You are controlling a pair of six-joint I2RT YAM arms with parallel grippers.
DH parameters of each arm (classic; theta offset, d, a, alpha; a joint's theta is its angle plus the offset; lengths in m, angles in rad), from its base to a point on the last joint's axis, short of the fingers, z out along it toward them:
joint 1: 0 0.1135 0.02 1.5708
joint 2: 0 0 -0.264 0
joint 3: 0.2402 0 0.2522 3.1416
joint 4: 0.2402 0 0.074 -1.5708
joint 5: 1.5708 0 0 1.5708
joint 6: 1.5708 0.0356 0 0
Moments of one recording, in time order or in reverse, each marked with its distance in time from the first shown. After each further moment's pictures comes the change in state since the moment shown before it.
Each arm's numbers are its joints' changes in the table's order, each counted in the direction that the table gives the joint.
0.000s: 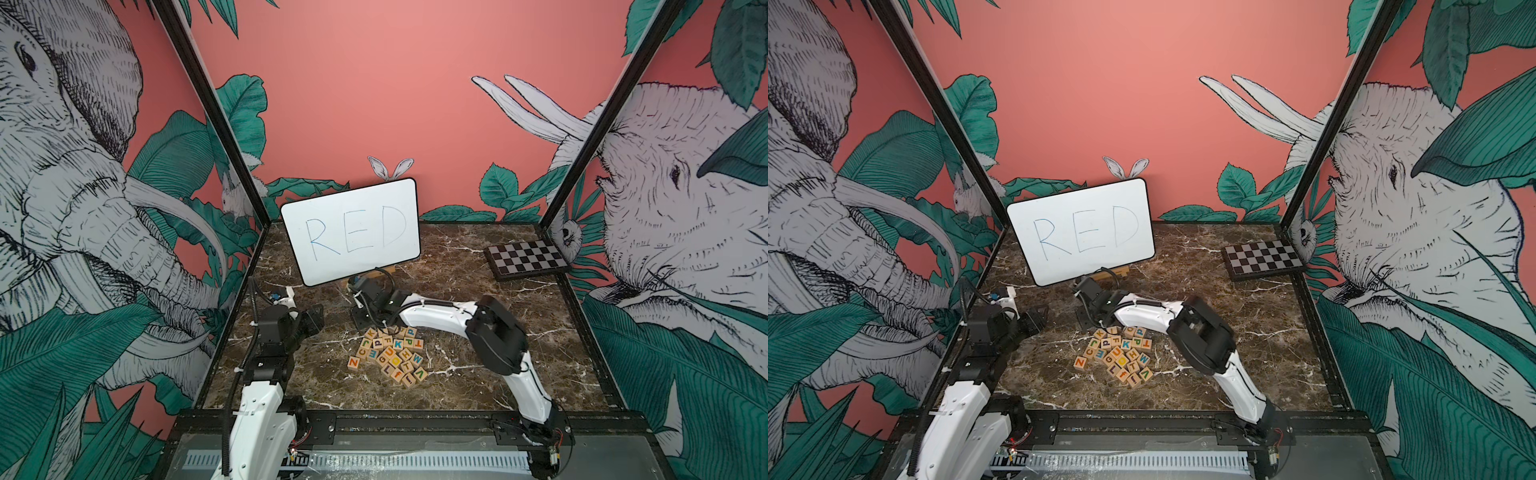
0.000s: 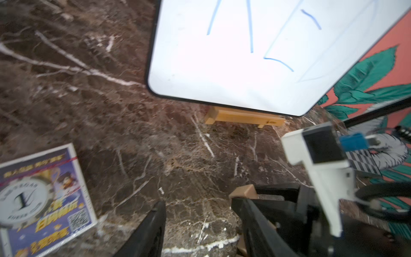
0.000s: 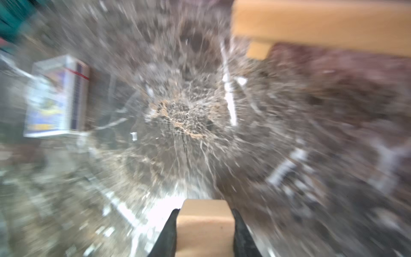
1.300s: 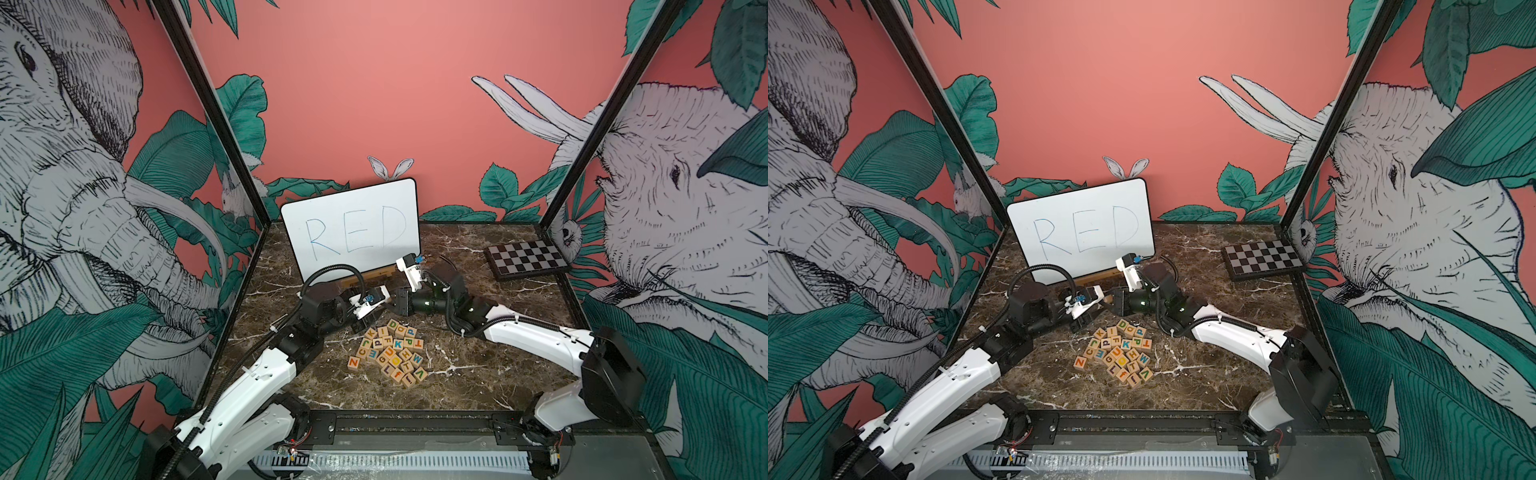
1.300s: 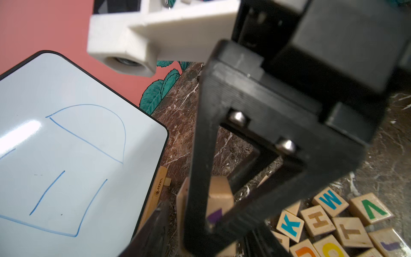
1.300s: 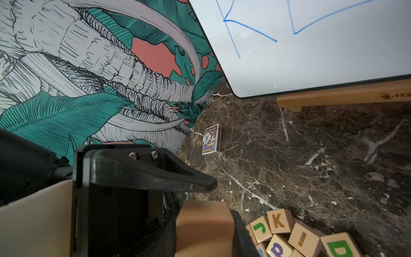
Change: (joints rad) left arm -0.513 -0.260 0.236 -0.183 0.135 1.007; right arm -0.134 0.597 -0.547 -0.449 -0.401 0.268
